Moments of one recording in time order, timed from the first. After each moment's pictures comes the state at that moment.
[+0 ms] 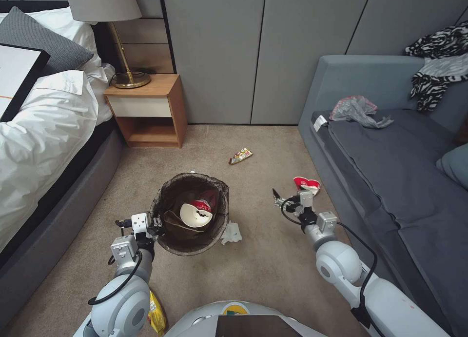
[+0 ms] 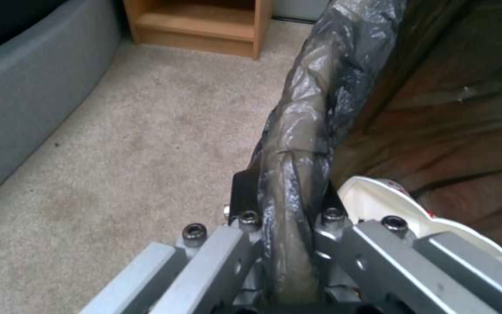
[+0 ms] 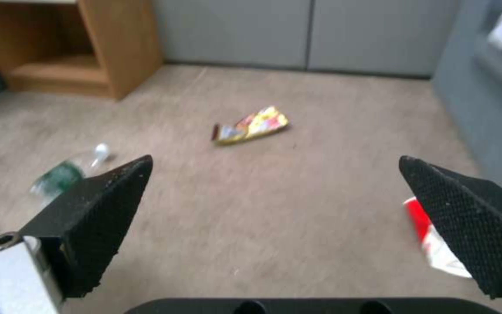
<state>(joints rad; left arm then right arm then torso) 1.68 -1.08 -0.39 -2.33 -0.61 0.32 -0.64 -1.30 0.88 0.19 1.95 0.63 -0.09 0.28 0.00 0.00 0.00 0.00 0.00</state>
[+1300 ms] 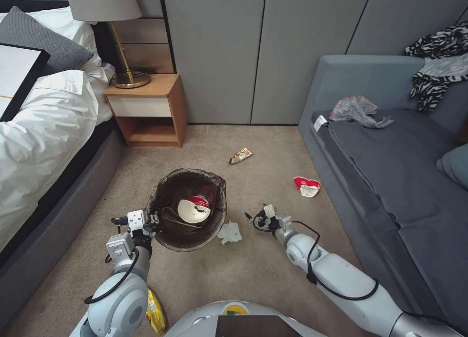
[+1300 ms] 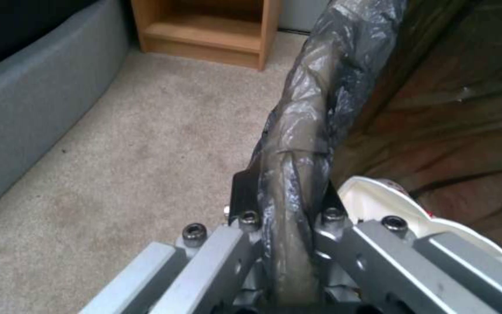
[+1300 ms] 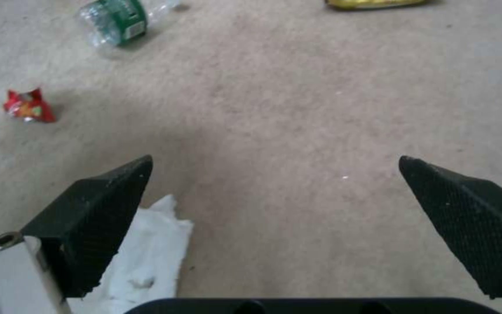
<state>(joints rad) 1.68 -1.09 -0.41 -2.35 -0.63 0.32 -0.65 -0.93 0.97 -0.22 1.42 0.64 -0.03 0.07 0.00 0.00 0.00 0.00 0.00</state>
